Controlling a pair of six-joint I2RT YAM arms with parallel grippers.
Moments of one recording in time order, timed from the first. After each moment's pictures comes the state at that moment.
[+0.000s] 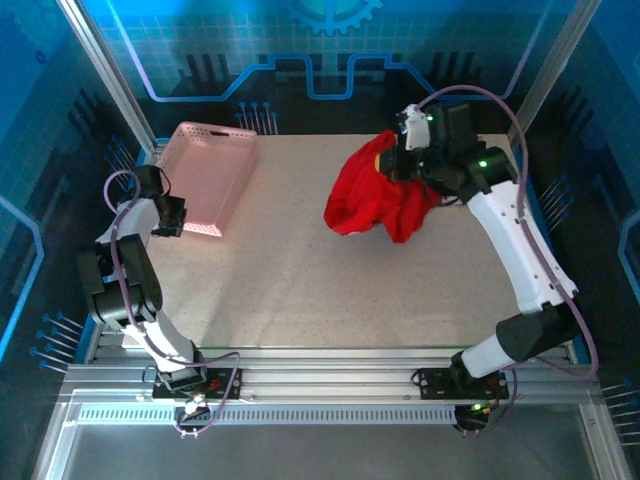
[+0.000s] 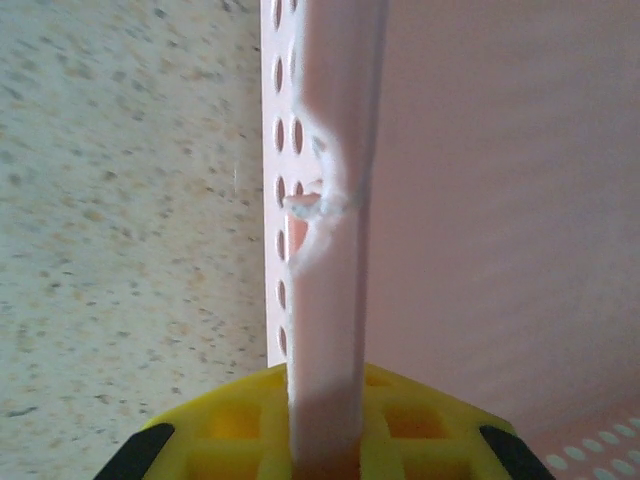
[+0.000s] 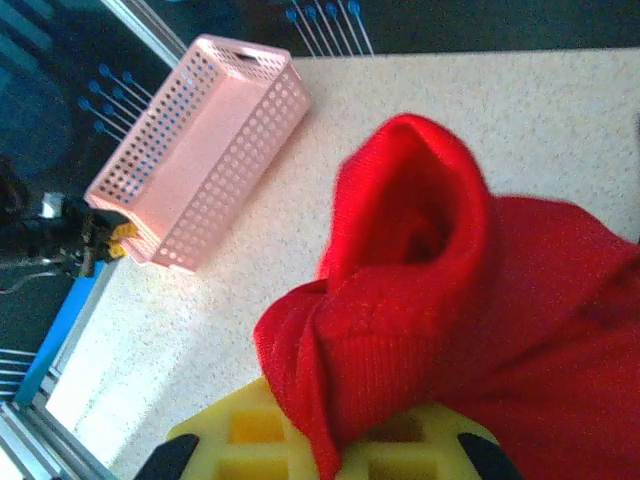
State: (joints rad) left arm 0.34 1.72 1.19 -0.56 0.06 -1.16; right arm 0.36 1.53 1.77 -0.93 -0.31 0.30
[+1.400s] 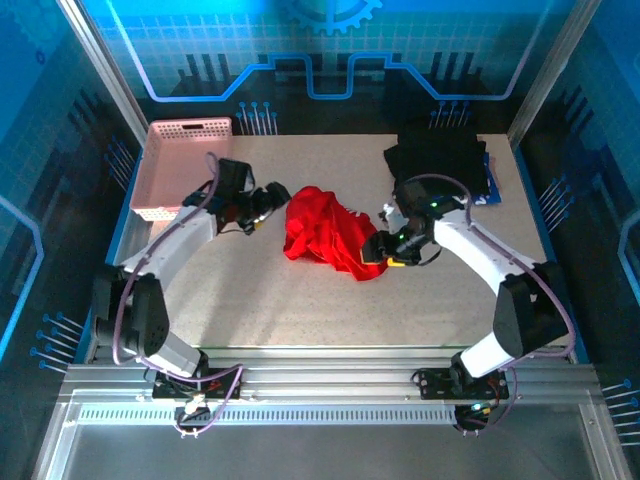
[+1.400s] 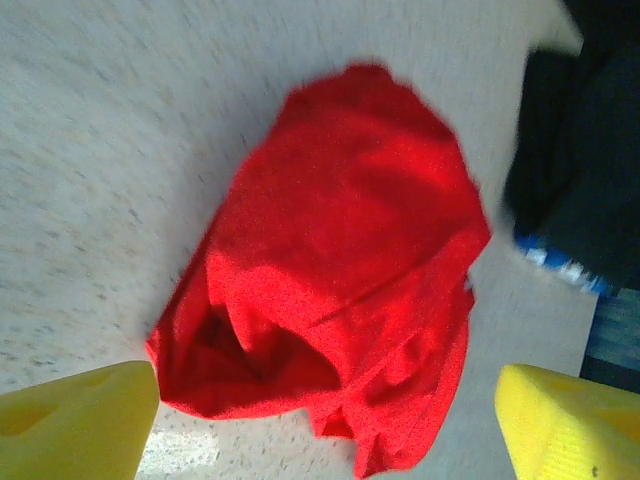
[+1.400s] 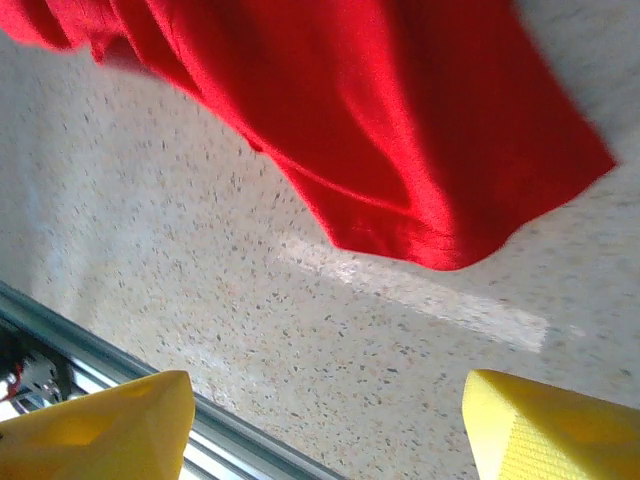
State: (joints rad) left arm -0.25 1.56 1.17 -0.49 0.30 -0.86; right arm 0.40 1.55 1.15 -0.93 -0.41 0.33
